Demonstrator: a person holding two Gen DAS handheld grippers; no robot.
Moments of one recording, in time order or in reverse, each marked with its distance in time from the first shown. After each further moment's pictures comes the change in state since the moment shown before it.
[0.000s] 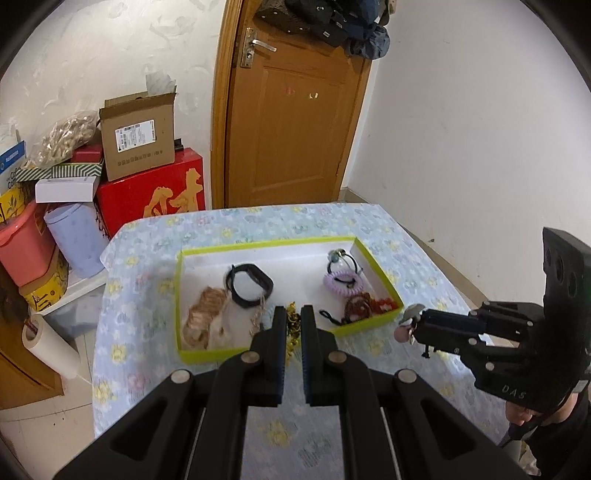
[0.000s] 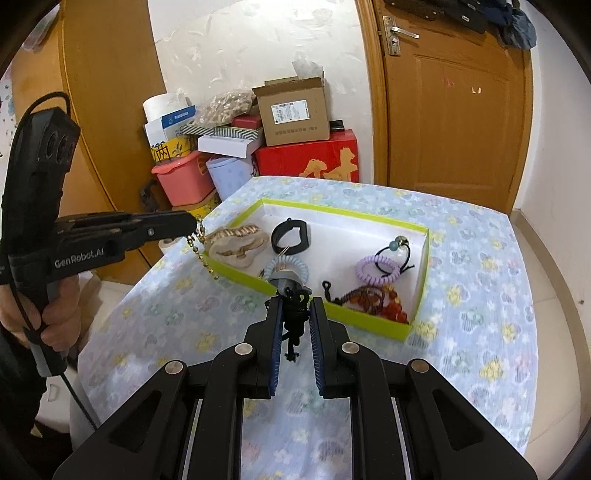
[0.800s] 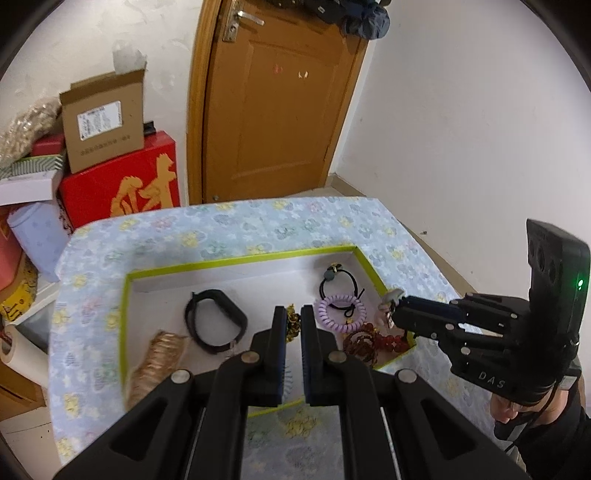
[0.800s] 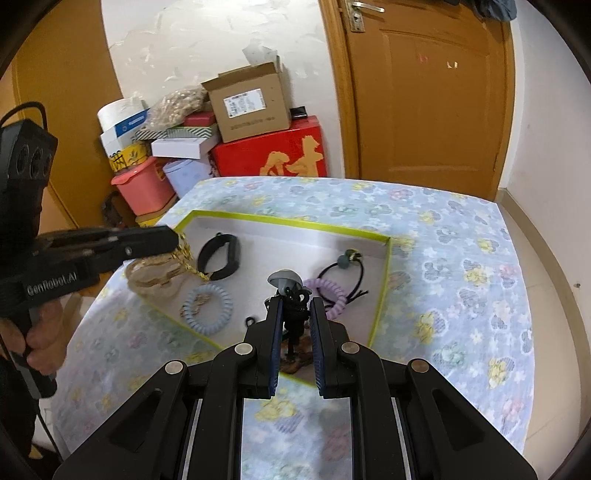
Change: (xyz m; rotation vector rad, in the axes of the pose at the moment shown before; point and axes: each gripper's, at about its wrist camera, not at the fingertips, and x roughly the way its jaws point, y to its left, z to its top) left arm 0.091 -0.009 0.033 -0.002 0.083 -0.076; right arm 0.058 -0.071 0.031 0.086 0.045 -0.063
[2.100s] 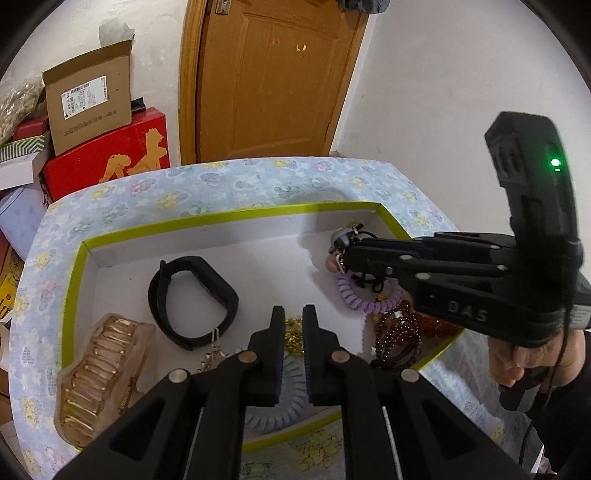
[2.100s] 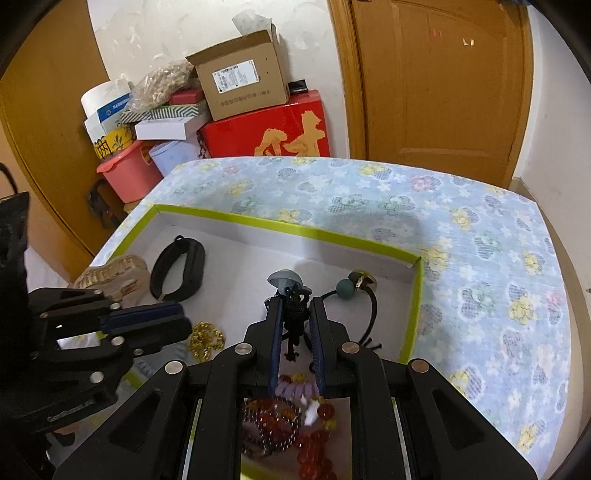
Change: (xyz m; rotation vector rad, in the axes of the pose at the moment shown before) left arm 0.061 0.006 -0.028 0.023 0.055 0.007; right arm 0.085 -0.016 0.026 -0.010 0.090 0.017
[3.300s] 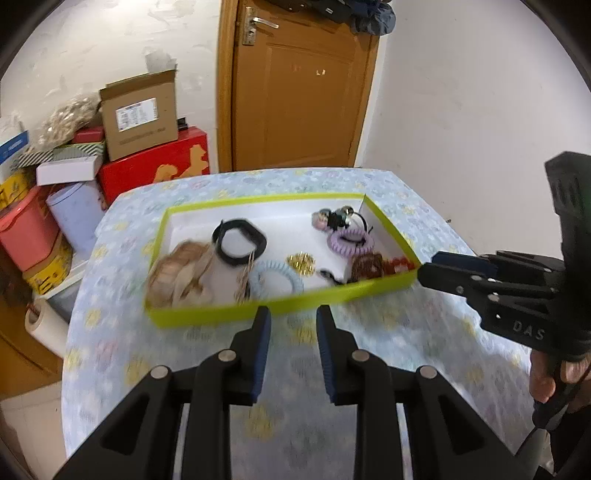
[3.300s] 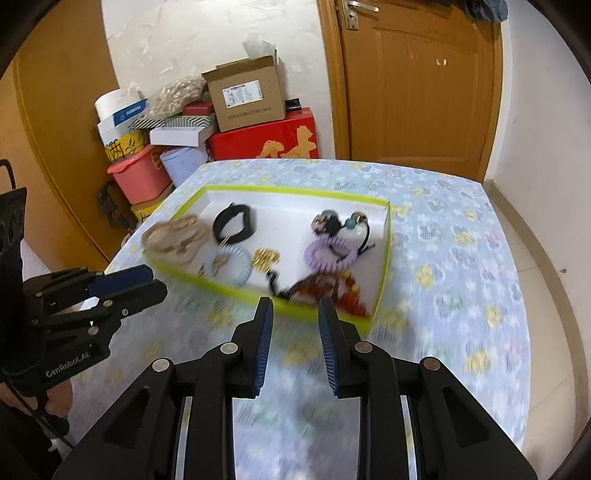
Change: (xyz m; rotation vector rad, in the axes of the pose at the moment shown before) left arm -0.104 -0.025 -0.066 -0.021 -0.078 0.146; right arm -0.111 0.057 -0.080 0.010 -0.074 -0.081
